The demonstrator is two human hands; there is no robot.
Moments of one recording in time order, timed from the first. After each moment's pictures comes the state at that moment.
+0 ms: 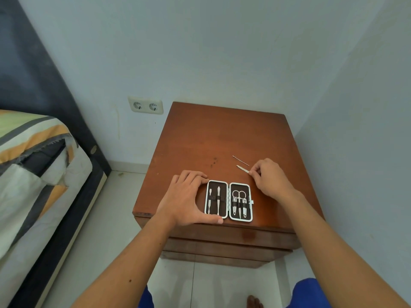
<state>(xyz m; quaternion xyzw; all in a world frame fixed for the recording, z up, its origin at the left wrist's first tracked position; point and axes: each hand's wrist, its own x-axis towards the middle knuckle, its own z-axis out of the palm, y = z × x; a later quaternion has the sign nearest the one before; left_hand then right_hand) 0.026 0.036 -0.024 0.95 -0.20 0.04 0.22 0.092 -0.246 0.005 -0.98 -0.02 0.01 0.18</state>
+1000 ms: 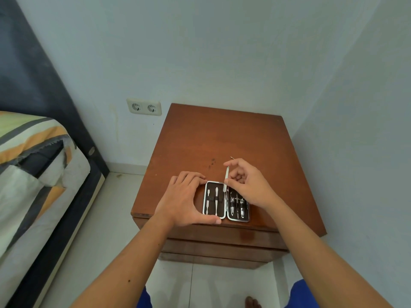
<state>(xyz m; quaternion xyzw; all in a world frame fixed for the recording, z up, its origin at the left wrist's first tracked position) 0.026 0.035 -0.024 0.95 -0.21 0.04 0.21 0.060 -0.206 0.011 -0.87 -0.11 0.05 0.48</state>
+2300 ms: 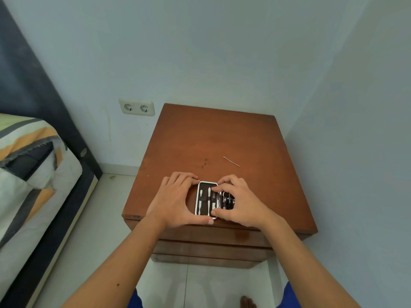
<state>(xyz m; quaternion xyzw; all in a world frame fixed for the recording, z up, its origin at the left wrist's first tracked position) 0.026 0.035 -0.027 0.95 -0.21 0.05 0.22 0.027 -0.212 -0.008 -0.93 -0.20 0.08 0.30</state>
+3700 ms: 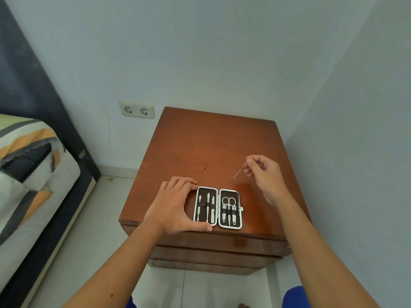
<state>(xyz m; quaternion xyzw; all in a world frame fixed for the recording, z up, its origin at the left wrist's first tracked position) 0.027 0.035 -0.025 0.95 -0.21 0.04 0.22 0.089 -0.247 0.020 -0.78 0.07 -0.04 0.62</state>
